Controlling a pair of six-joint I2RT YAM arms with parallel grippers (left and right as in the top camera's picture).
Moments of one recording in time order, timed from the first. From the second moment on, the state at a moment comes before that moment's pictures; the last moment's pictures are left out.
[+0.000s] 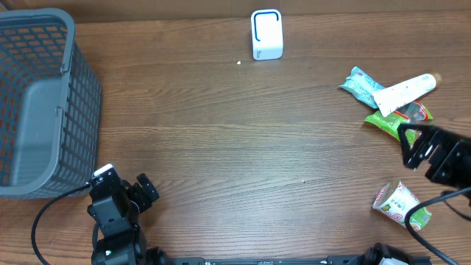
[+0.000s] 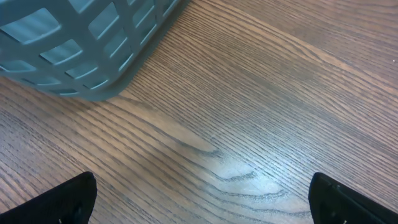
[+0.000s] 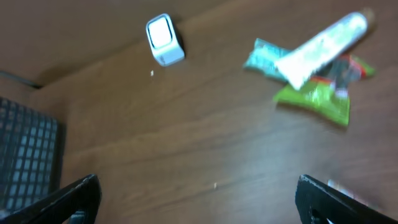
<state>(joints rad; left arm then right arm) 0.32 0.52 0.36 -0.64 -0.16 -0.21 -0.37 1.00 1.69 -1.52 -0.49 0.10</state>
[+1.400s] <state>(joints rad) 0.32 0.52 0.36 -0.63 -0.16 -0.21 -0.02 0.52 0.68 -0.18 -0.22 0.12</state>
